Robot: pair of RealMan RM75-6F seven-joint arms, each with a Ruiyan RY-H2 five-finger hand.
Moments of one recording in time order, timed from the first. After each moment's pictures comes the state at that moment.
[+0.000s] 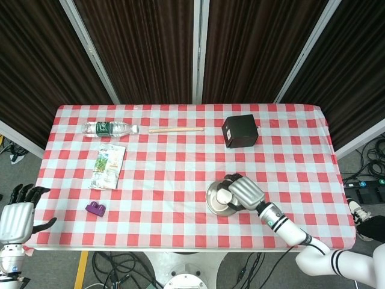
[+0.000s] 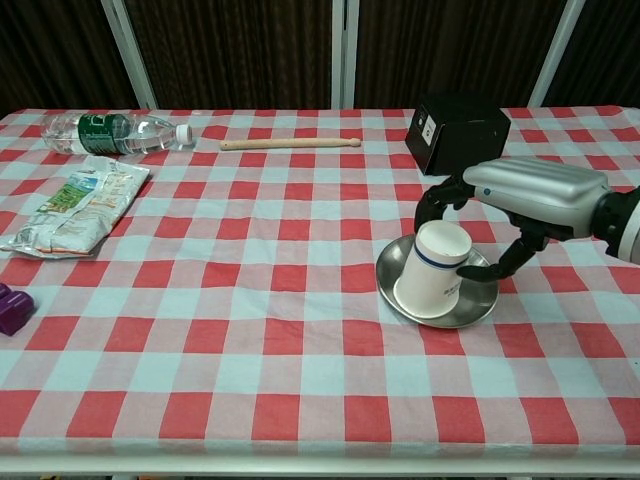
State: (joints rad) left arm -0.04 -1.25 -0.04 -1.55 1.44 1.50 0.11; right arm 0.66 -1.48 0.00 -1.39 -1.58 0.96 0.06
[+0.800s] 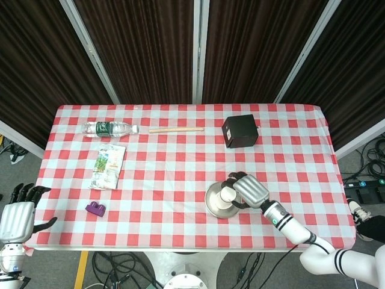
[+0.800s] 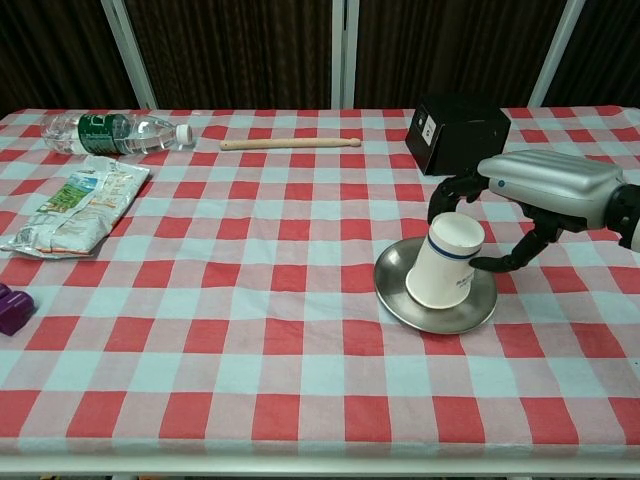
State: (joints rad) left arm -0.04 -1.25 -0.04 -1.55 1.44 1.50 0.11; right arm 0.67 -1.48 0.00 -1.33 -1.57 0.97 0.09
